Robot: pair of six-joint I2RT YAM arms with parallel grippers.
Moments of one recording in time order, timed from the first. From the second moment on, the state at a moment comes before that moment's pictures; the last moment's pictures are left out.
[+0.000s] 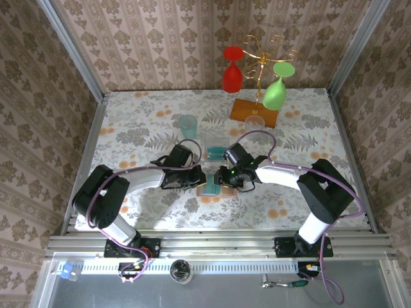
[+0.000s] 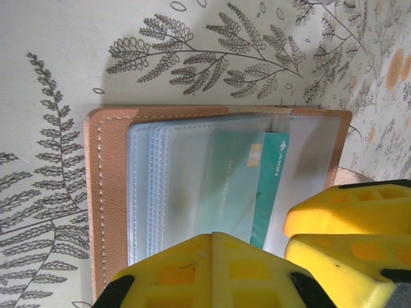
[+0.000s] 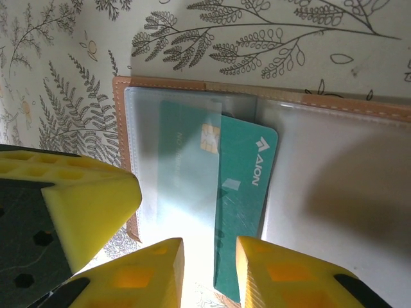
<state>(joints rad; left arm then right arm) -0.67 1.59 0.73 -0.11 0.48 -0.87 0.67 1.66 0.88 -0.24 -0.34 0.83</state>
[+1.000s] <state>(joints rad) -0.67 1.61 0.73 -0.14 0.47 -0.87 0.66 1.70 0.85 -0.18 -0.35 0.86</state>
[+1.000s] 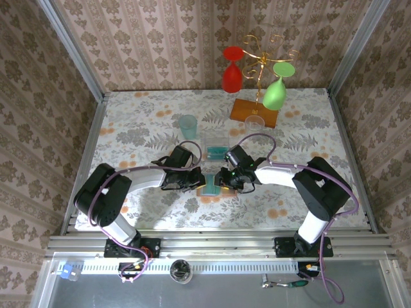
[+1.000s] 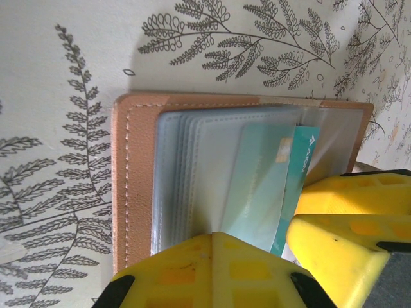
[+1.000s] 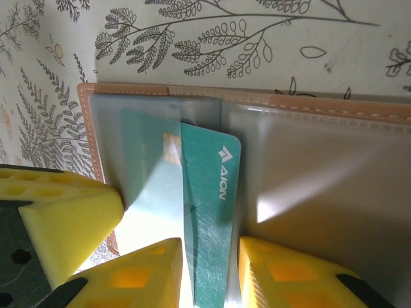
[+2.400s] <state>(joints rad) -0.67 1.61 0.73 -0.14 0.47 -0.87 0.61 1.70 0.81 -0.06 -0.40 0.92</state>
